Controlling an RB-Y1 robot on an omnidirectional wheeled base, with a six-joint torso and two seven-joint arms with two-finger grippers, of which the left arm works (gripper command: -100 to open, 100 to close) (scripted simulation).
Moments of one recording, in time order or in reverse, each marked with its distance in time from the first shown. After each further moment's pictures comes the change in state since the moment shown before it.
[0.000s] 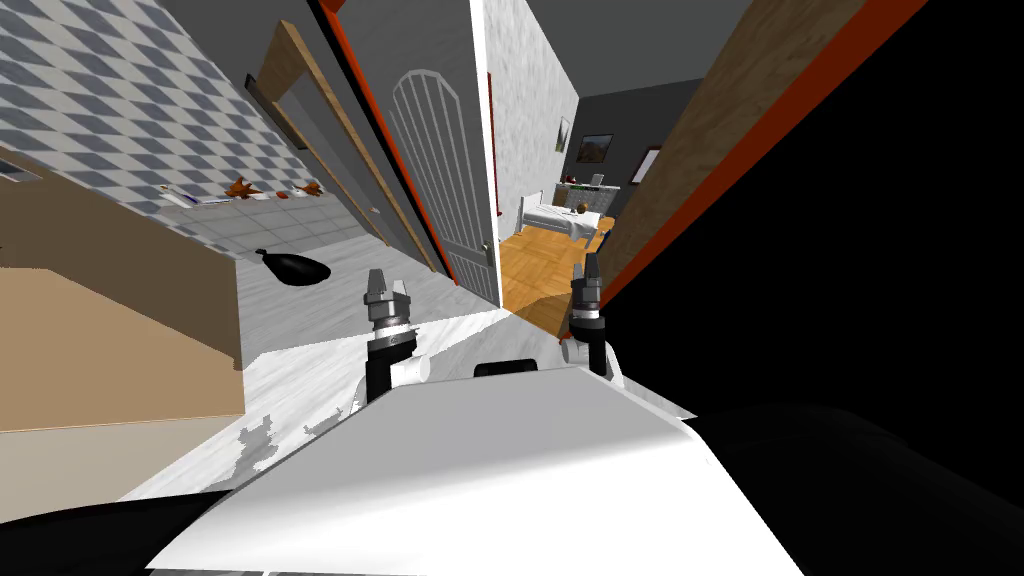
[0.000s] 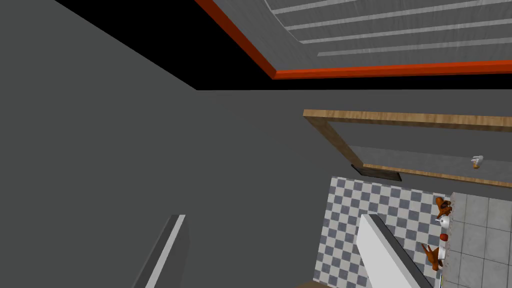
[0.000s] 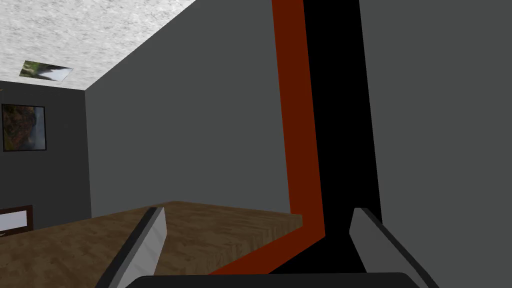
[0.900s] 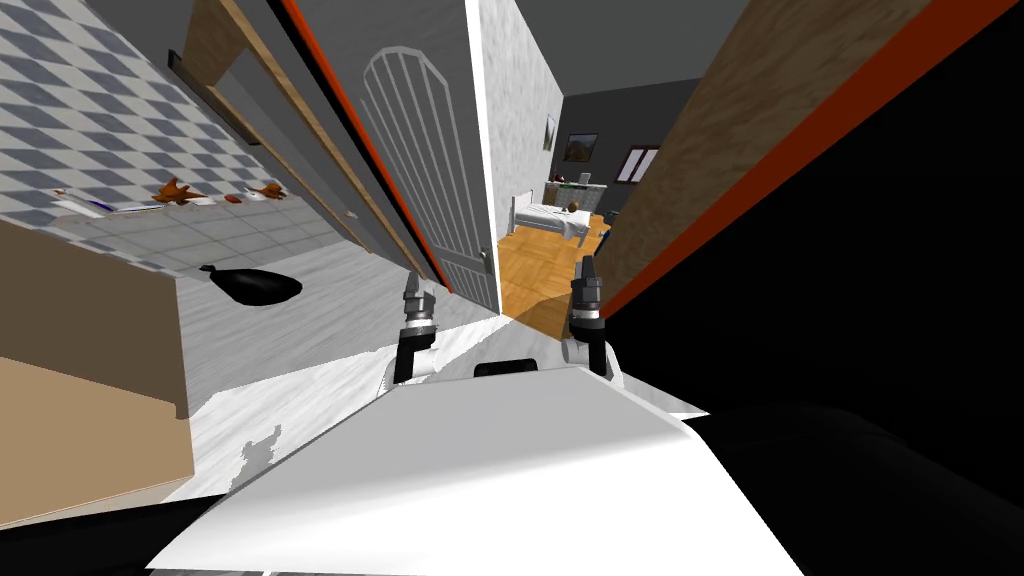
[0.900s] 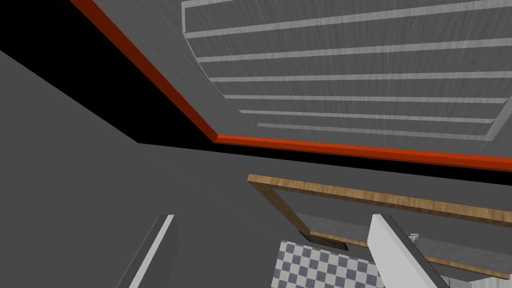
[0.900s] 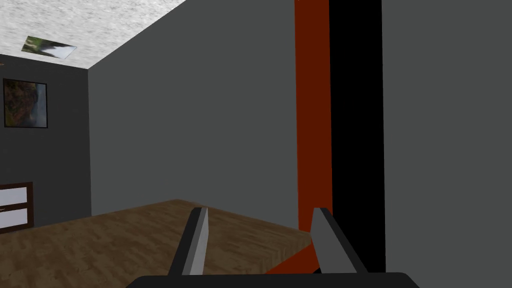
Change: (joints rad) arm -0.109 0.058 -0.075 0.200 0.009 0.018 0.032
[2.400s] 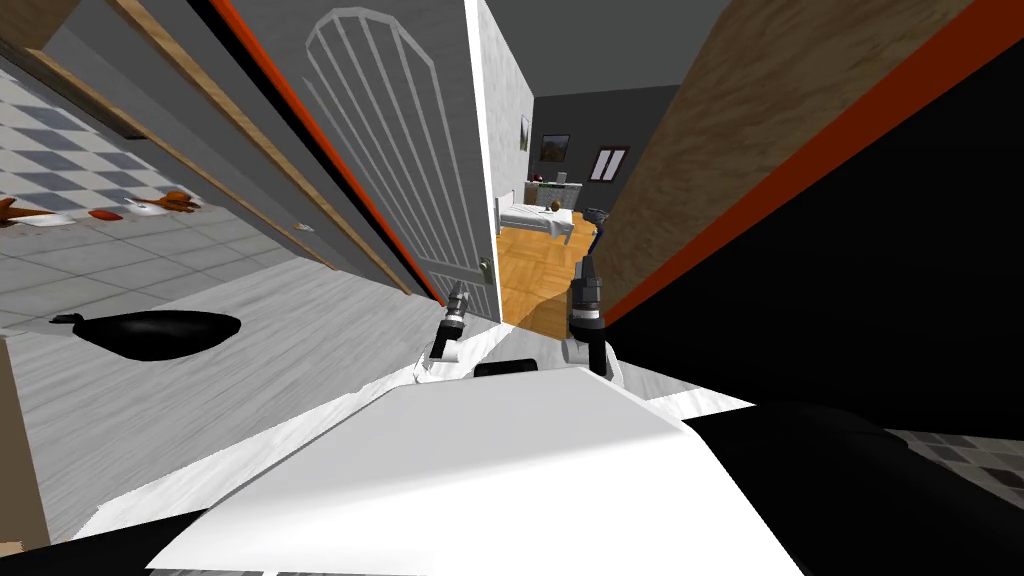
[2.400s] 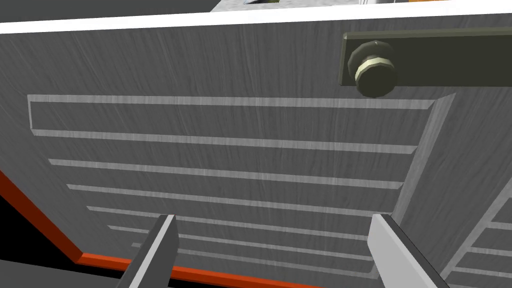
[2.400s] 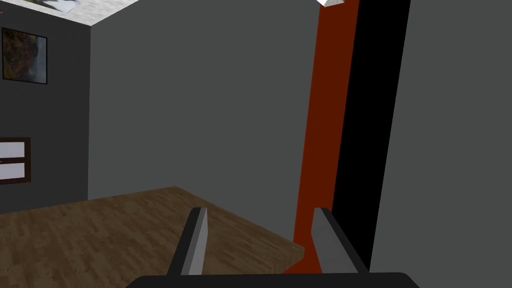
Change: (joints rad) arm -0.207 0.055 -0.151 0.394 0.015 0.031 0.063
